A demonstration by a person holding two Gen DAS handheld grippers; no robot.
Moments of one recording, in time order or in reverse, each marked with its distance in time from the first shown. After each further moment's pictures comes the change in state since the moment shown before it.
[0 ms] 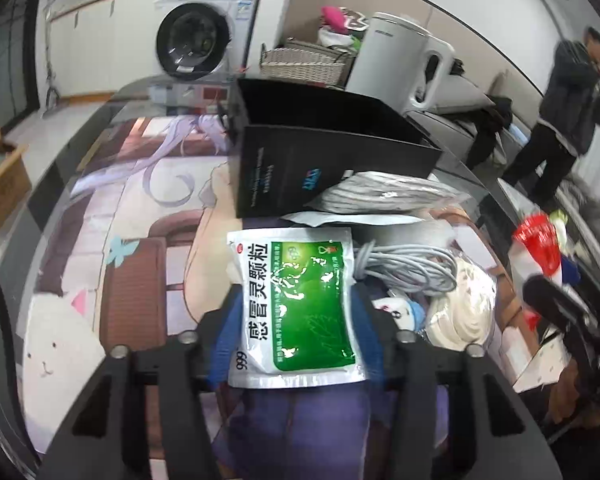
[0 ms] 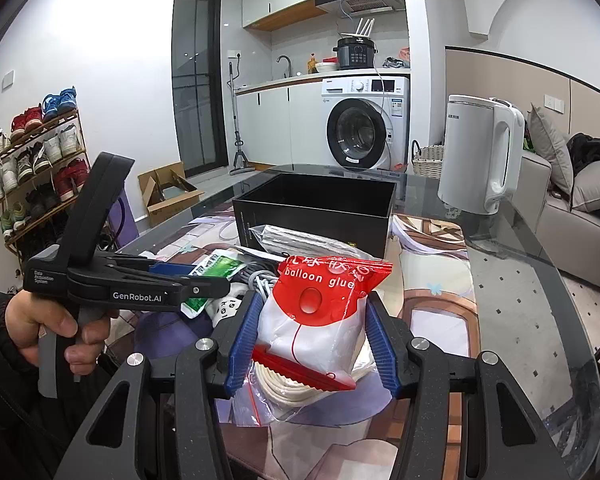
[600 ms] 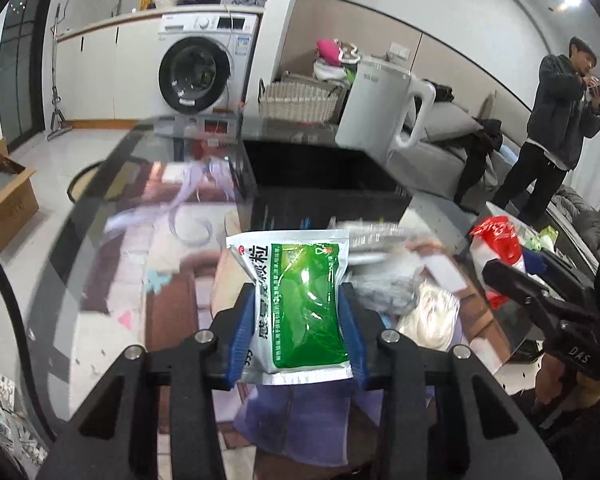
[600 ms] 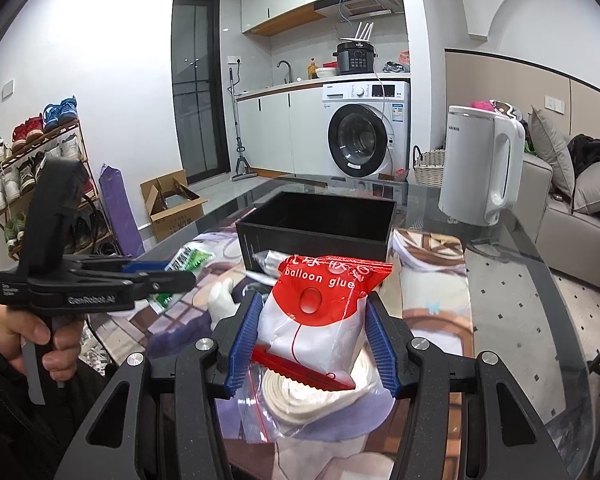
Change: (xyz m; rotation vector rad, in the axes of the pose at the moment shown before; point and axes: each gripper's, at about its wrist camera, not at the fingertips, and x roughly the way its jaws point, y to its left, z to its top) left arm -0.063 0.003 0.011 -0.014 -0.120 -0.011; right arm -0.007 -0.004 0.028 0.013 -0.015 0.022
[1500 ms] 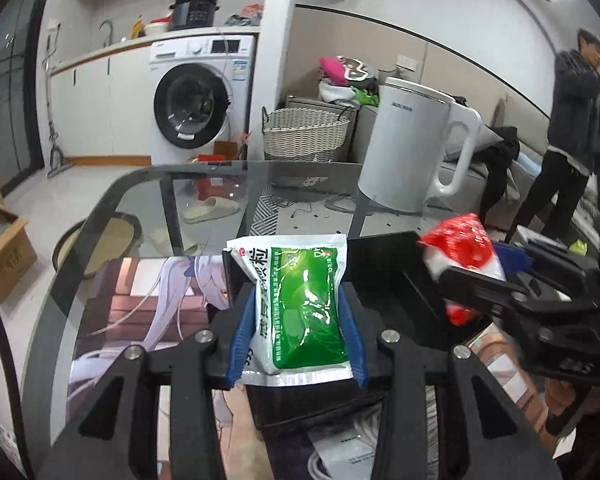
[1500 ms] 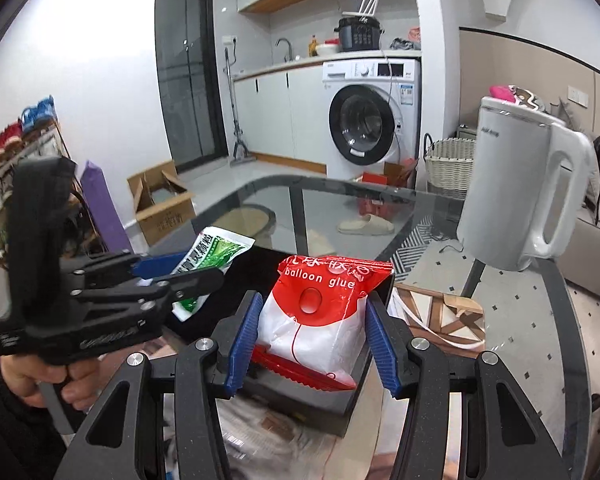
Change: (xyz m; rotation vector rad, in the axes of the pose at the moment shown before) left arm 0.116 0.003 0.098 0.081 -0.071 0.063; right arm 0.142 -0.054 0.090 -0.018 0.101 0.016
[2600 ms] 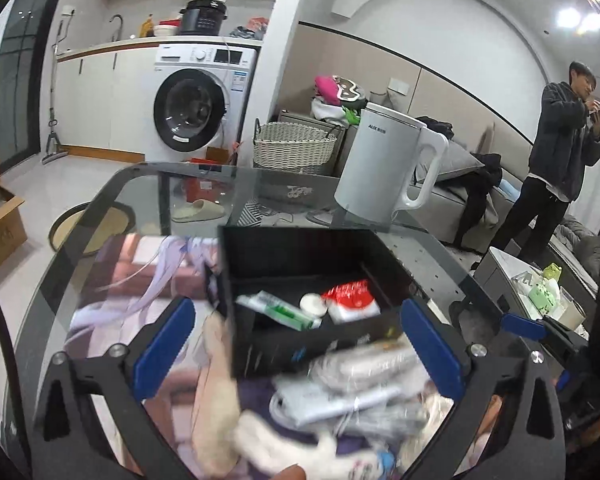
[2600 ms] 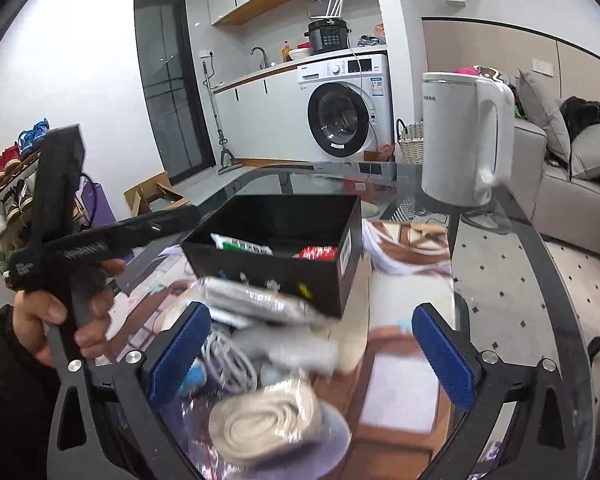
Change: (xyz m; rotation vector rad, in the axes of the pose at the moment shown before) left arm -0.068 -0.004 -0.031 -0.093 -0.060 -0.063; right arm -0.094 0.003 -0.089 0.134 -0.018 -0.012
